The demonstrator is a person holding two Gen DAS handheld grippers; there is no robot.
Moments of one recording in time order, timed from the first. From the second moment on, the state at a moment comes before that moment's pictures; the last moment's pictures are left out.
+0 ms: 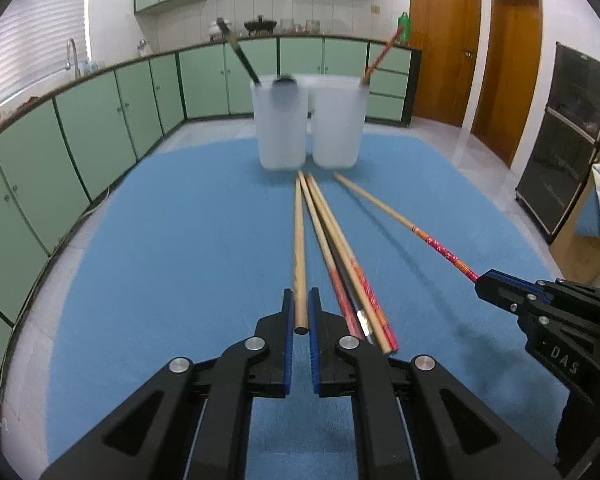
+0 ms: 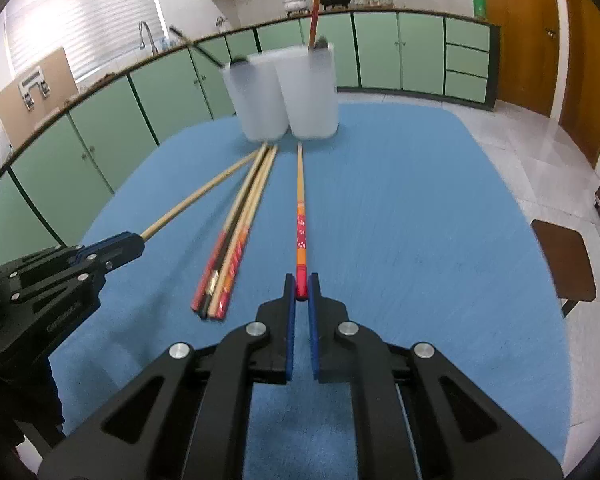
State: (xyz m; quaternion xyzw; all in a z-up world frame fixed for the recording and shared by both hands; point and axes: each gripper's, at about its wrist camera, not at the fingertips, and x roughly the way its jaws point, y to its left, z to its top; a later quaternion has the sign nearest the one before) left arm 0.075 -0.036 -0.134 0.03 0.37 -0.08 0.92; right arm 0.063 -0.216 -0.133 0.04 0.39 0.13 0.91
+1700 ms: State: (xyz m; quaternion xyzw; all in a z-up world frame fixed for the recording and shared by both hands) left arm 0.171 -0.044 0.087 0.03 0.16 -0.14 0.98; right arm 0.186 -0.226 0.138 0.02 0.20 0.19 0.96
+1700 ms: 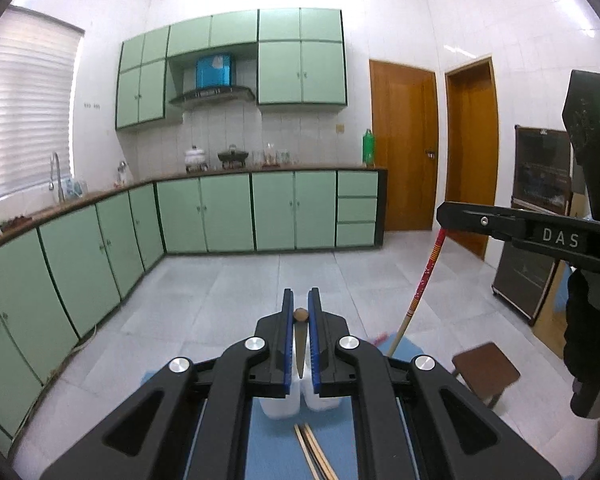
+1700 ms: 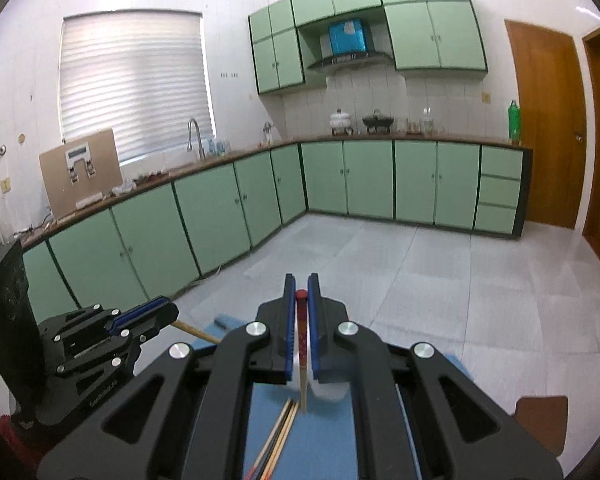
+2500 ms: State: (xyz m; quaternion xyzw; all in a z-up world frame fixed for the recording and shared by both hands) left arm 0.264 -0.050 0.037 0.04 0.24 -0.11 0.96; right arm 0.288 -0.222 0.070 0.02 0.24 0.14 0.96
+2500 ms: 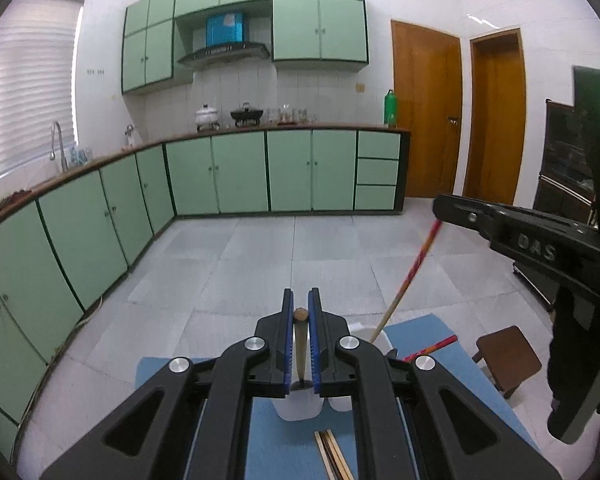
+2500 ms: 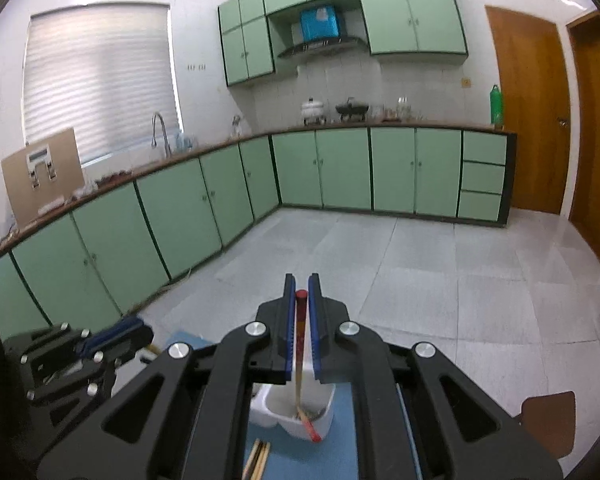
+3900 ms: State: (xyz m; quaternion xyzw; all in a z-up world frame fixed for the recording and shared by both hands) left arm 0.096 -0.010 -0.166 0.03 0.39 -0.07 0.92; right arm 0.071 -0.180 -0.156 0.00 0.41 0.13 0.90
